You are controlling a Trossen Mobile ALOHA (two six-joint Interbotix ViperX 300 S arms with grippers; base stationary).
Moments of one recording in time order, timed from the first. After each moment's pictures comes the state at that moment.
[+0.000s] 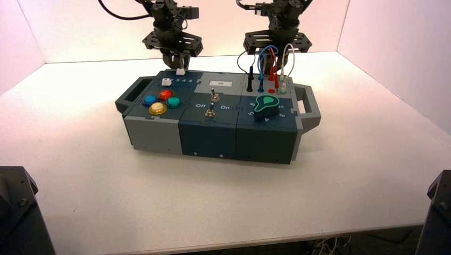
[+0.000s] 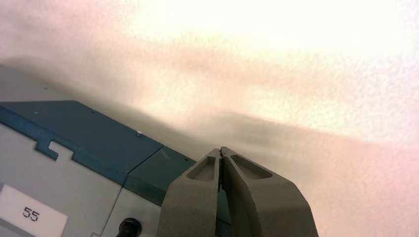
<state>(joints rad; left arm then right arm) -0.33 0.52 0.21 -0.13 0.55 0.25 0.40 0.40 0.34 0.07 0.49 0.06</state>
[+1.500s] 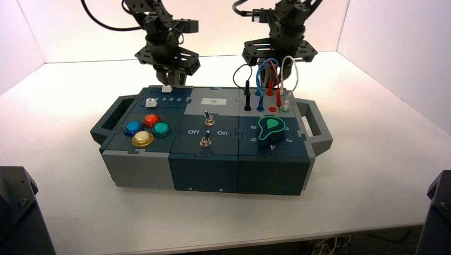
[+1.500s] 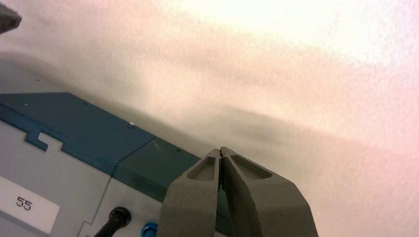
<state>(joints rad) -0.39 0.39 0.45 -0.13 0.43 0.25 0.49 0.27 0.52 0.05 0.45 0.05</state>
